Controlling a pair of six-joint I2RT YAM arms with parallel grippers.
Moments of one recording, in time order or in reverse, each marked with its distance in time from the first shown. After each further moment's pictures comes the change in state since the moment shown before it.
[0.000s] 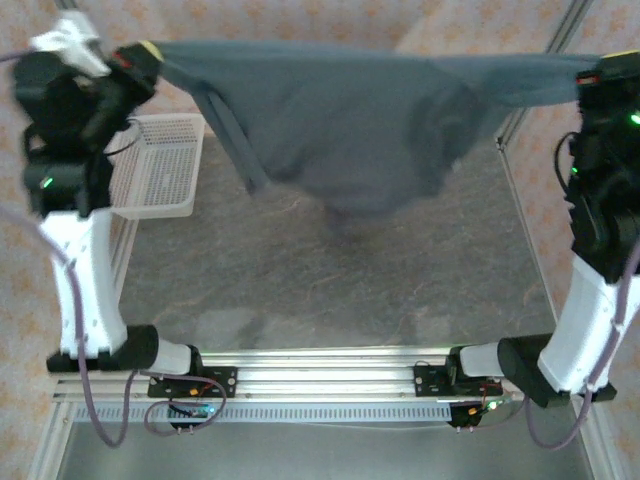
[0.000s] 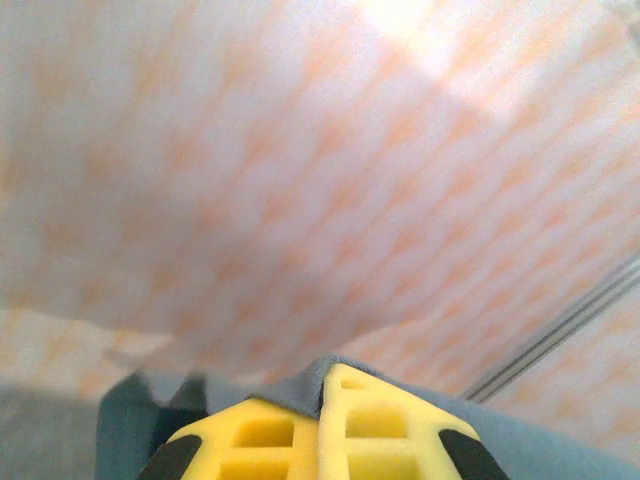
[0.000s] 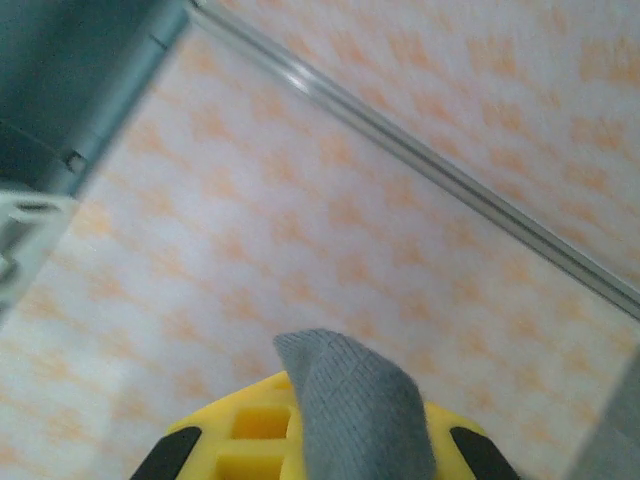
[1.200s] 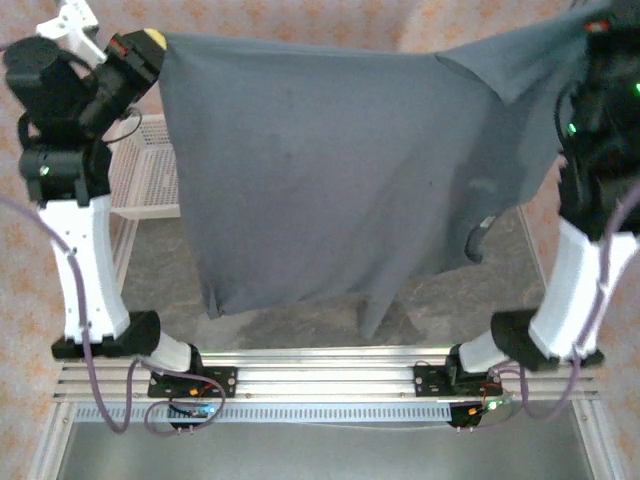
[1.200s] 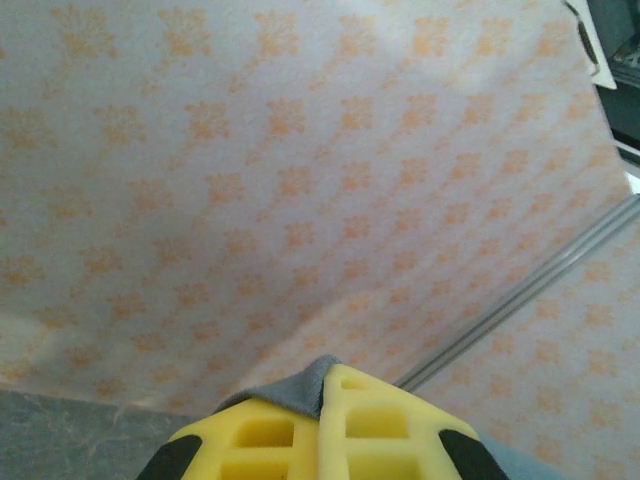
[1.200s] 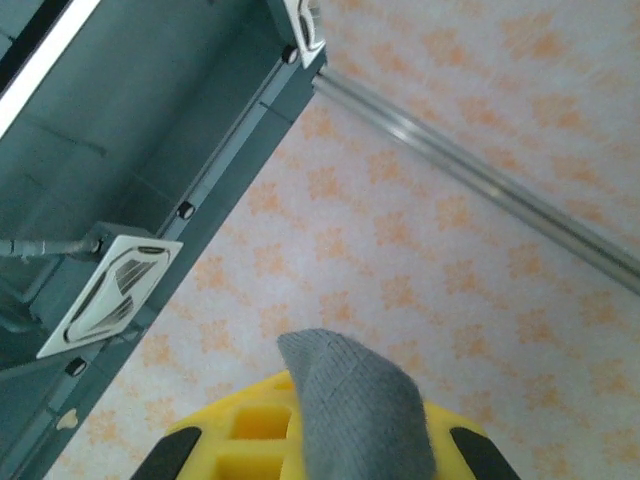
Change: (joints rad) left arm 0.010 0.142 0.117 -0.003 0.121 -0.084; right arm 0.000 0.229 0.174 0.302 -0.060 -0.090
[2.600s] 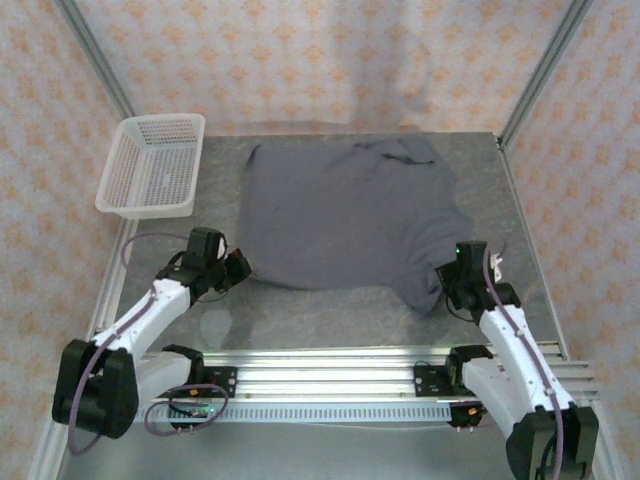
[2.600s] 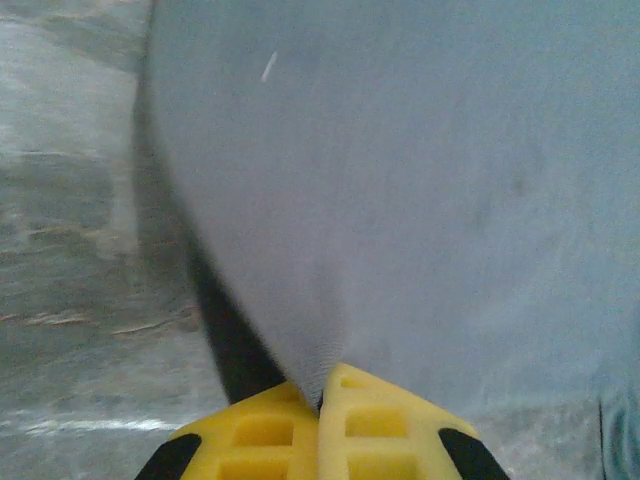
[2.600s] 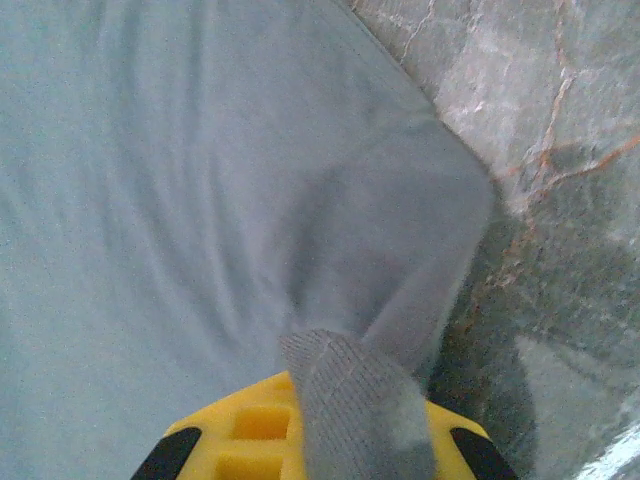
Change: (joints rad) left arm -0.297 -0.479 -1.782 0.320 -0.185 0.019; right arm -0.006 -0.809 -2.122 -0.053 -0.397 0.380
